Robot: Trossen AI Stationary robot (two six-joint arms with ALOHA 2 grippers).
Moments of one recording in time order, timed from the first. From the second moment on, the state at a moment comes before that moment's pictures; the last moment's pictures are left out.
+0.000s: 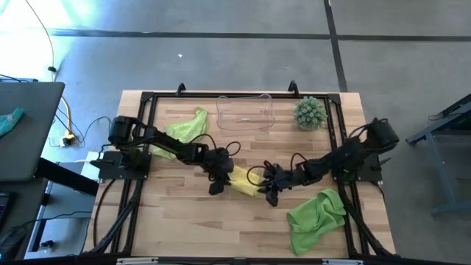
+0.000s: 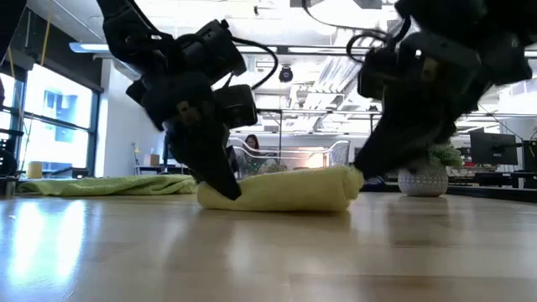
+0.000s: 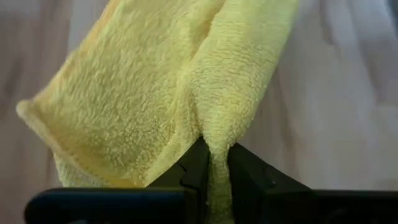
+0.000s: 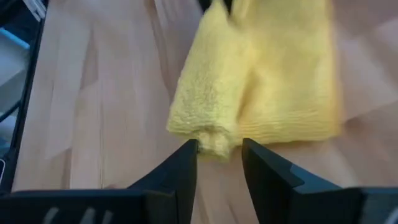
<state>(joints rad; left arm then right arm) 0.07 1.86 0.81 0.11 0.34 -0.22 0.33 1.61 0.59 0.33 0.15 0.67</state>
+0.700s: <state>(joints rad) 0.05 1.87 0.81 0.23 0.25 -0.57 0.51 1.80 0.88 0.07 0.59 0.05</state>
